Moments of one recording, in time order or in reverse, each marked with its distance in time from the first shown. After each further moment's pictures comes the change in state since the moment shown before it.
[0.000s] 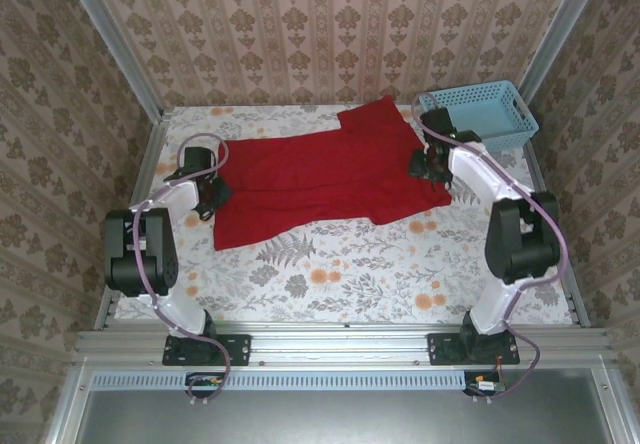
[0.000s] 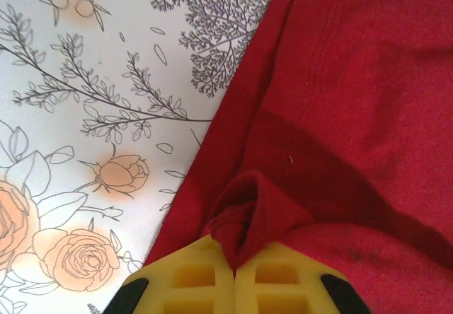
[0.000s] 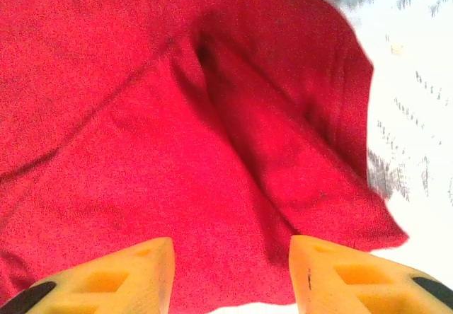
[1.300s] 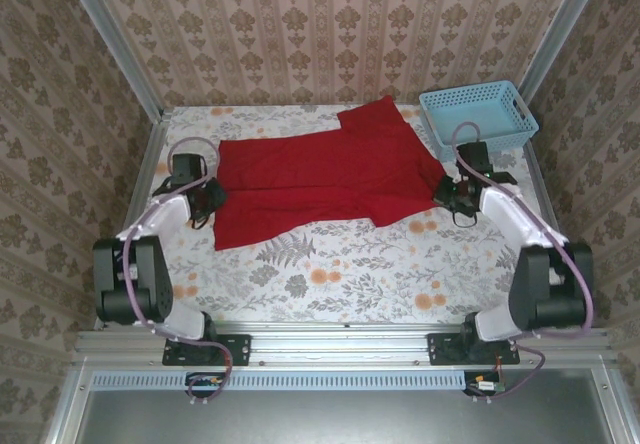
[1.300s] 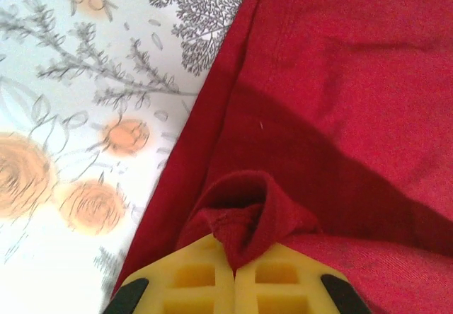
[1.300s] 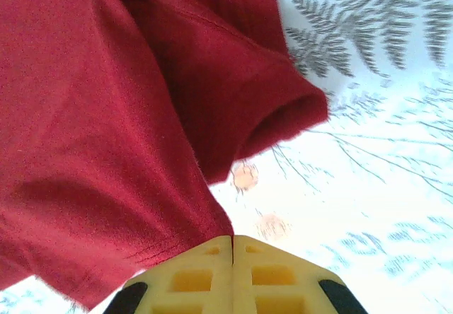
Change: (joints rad) left arm 0.028 -0.229 -0.133 0.021 0.085 0.000; right arm -0.133 -0.344 -0.383 0.105 -0.132 0.127
